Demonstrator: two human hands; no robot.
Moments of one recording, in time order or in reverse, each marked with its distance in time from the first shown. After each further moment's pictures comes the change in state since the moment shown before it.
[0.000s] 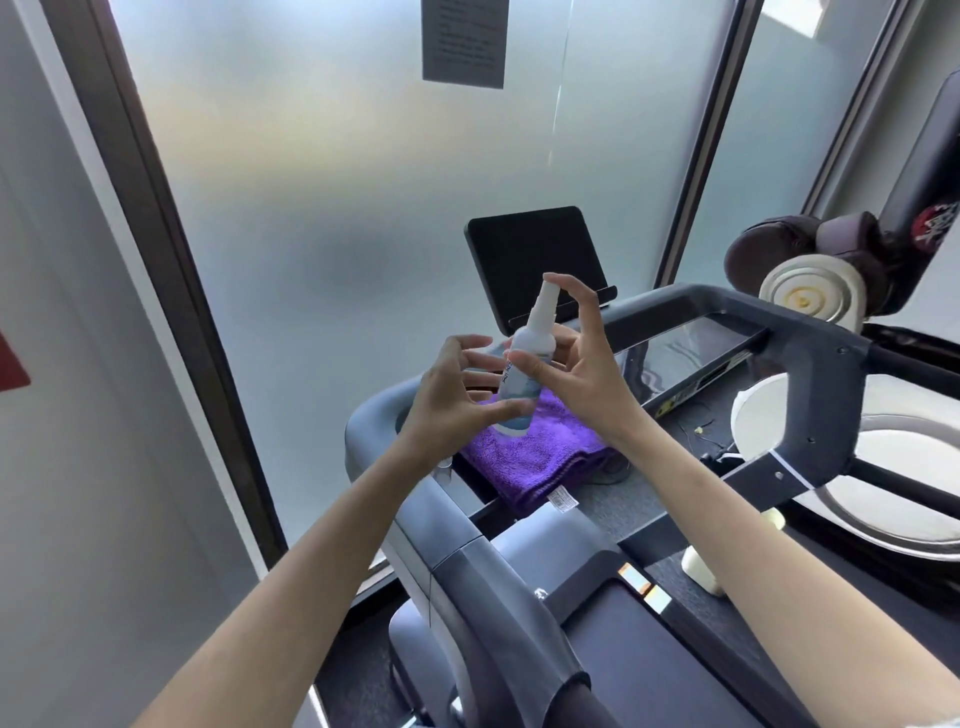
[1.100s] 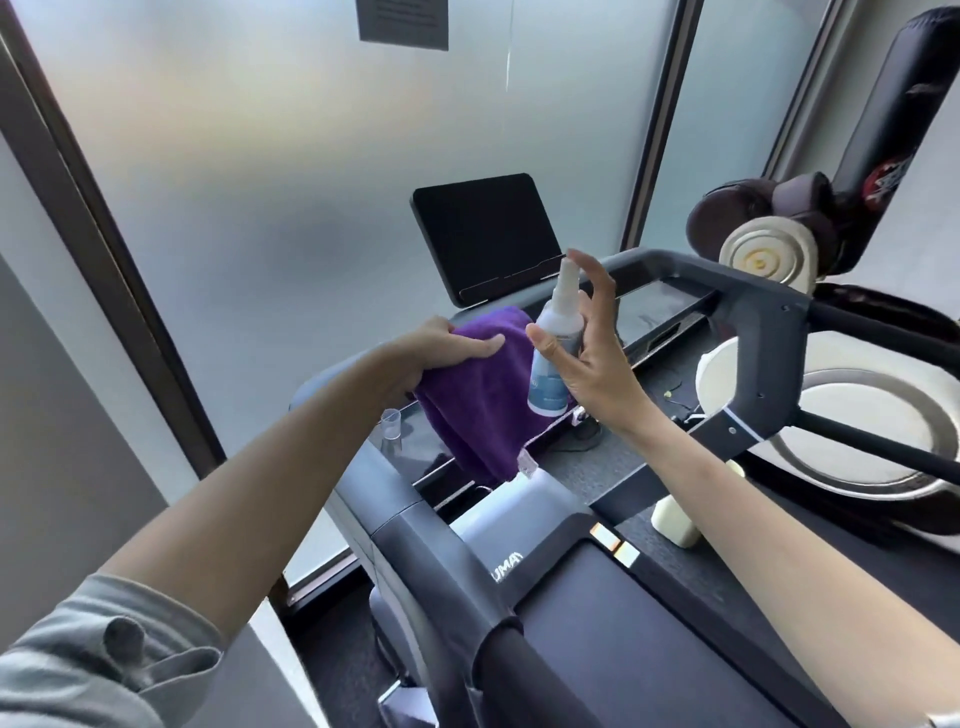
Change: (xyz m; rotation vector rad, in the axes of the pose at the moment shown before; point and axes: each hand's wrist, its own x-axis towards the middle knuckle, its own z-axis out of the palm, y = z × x) left_hand 0.057 0.013 0.029 0.185 -0.246 -0.563; right_hand -0.038 0.003 -0.055 -0.146 0.120 -0.174
